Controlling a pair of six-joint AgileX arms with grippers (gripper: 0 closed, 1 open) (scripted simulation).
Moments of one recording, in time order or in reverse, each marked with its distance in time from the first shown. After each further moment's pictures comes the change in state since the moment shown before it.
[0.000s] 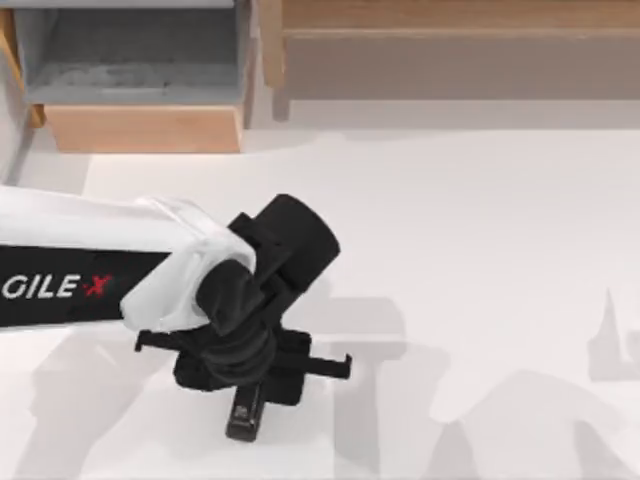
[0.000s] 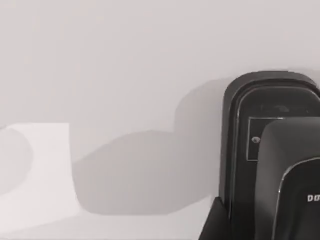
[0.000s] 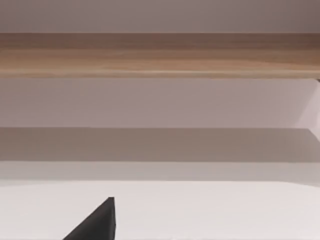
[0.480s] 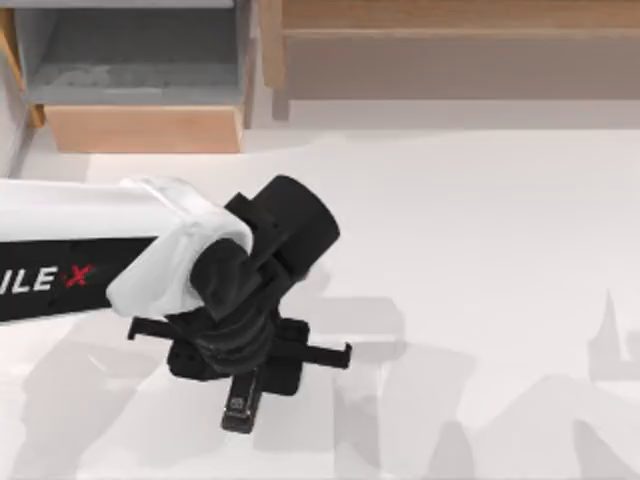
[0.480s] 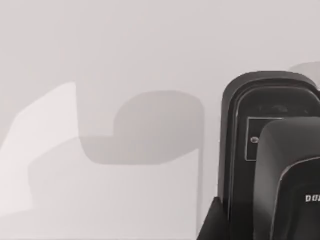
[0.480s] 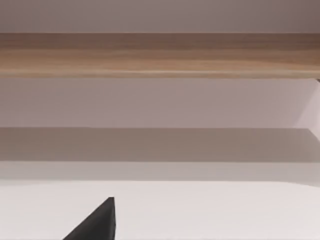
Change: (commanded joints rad) left arm 0.001 -0.042 0.038 -0.089 0.000 0.001; right arm 0.000 0.000 0.000 0.000 0.000 0.000
